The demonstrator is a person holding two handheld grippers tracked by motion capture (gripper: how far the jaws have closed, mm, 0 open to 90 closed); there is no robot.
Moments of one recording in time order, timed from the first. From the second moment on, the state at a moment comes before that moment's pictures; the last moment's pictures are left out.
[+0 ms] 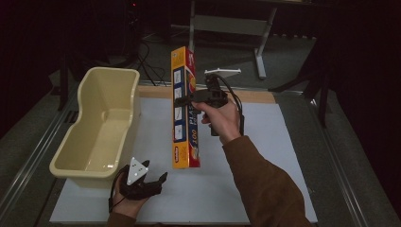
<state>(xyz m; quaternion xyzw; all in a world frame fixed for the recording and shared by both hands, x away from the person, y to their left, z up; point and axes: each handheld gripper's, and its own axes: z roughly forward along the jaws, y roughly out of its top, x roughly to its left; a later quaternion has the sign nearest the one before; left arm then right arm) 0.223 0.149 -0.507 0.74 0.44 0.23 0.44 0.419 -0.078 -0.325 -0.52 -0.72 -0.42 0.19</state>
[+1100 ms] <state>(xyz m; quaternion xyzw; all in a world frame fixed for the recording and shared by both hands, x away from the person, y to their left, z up) 0.221 0.150 -0.506 0.74 0.44 0.26 0.43 0.438 -0.012 -0.321 -0.53 -0.67 -0.44 0.27</state>
